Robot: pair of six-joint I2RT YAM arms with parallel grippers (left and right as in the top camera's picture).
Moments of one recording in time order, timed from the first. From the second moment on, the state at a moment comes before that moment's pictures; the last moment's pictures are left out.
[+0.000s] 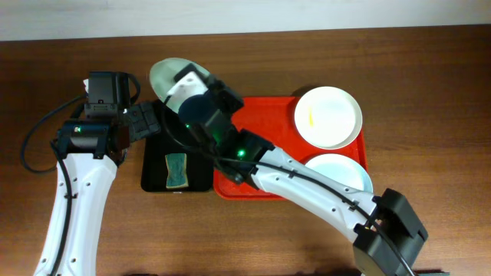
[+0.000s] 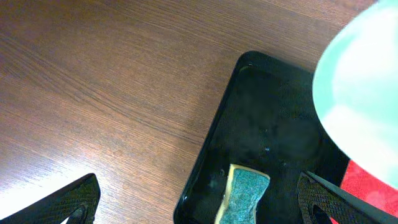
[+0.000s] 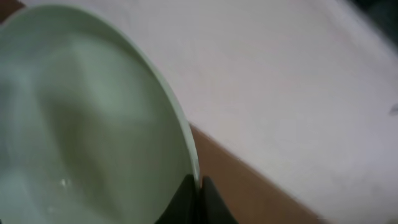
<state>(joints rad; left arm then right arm) -0.04 1.41 1.36 -0.98 -0.26 -0.34 0.88 1.84 1.50 -0.10 0.75 -0.26</state>
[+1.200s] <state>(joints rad) -0.04 1.41 1.36 -0.98 -0.26 -0.34 -0.16 1.84 1.51 -0.81 -0.56 0.41</state>
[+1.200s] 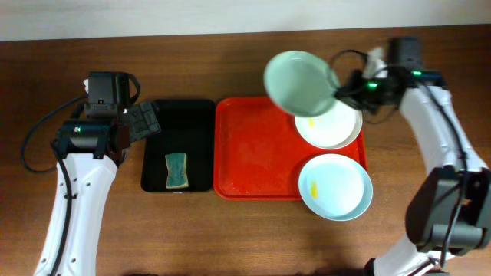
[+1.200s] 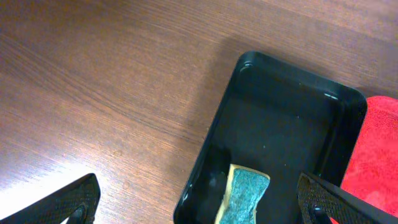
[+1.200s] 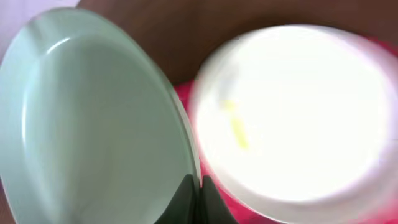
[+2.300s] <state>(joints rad) -0.04 1.41 1.36 -0.98 -0.26 -0.34 -0.73 1.84 1.35 -0.94 -0.18 0.41</state>
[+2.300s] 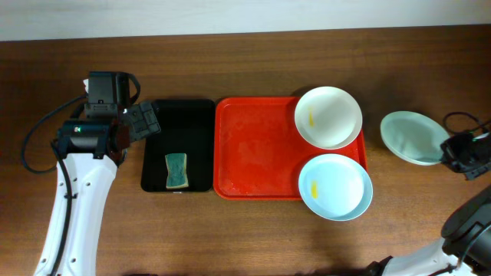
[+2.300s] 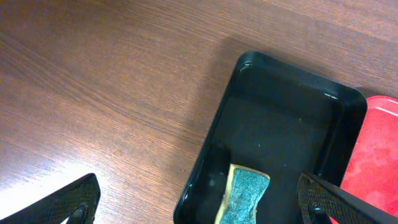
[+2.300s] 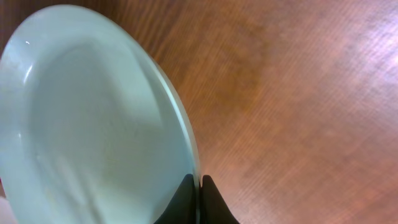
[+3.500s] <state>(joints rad) -0.04 1.41 1.36 -0.98 -0.26 -0.34 -0.57 1.84 1.29 -0.78 -0.04 0.41</state>
